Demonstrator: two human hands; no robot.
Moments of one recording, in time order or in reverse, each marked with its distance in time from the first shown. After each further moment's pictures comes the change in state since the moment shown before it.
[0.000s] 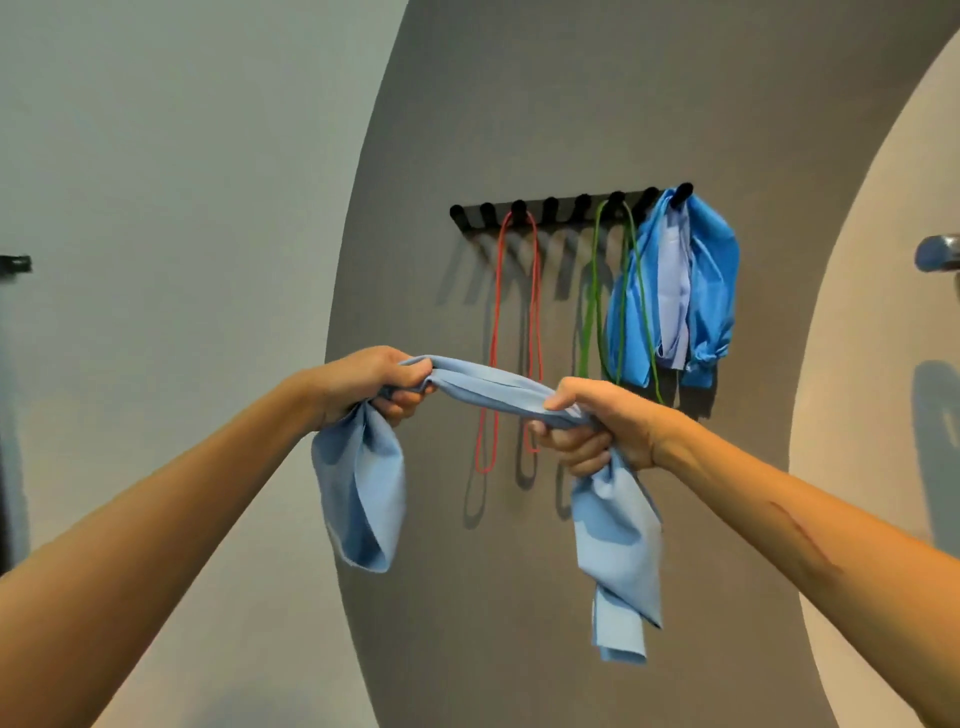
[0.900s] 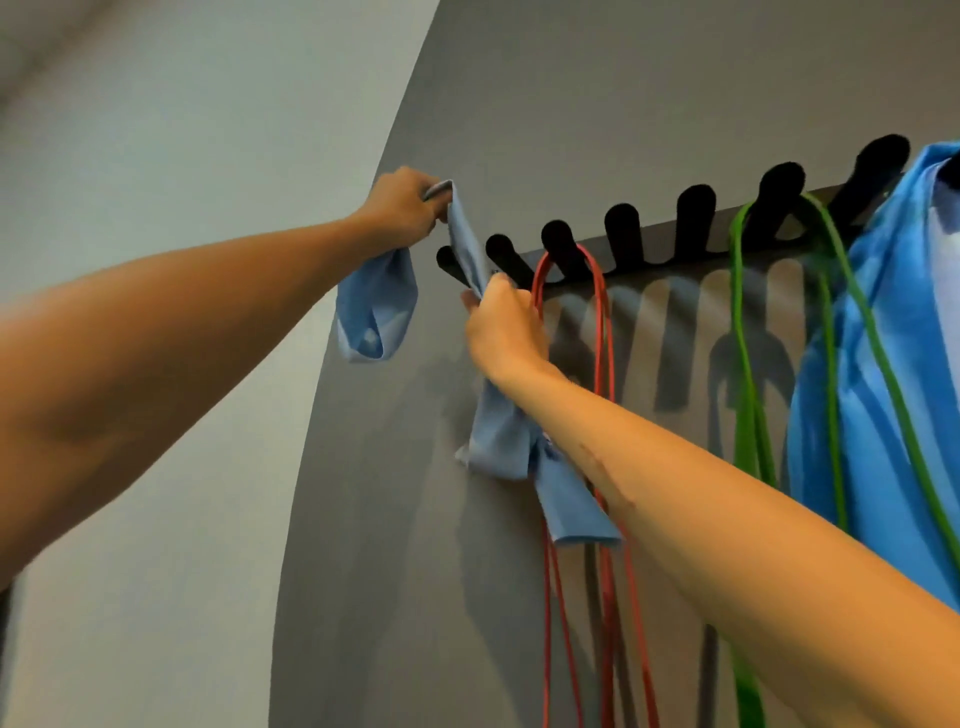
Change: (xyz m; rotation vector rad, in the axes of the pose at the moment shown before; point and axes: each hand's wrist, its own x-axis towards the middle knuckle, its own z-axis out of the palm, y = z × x) left_hand 0.371 0.109 -0.201 1.024 1.048 0.251; right_hand 0.347 -0.155 -0.232 -0.806 0.969 -0.745
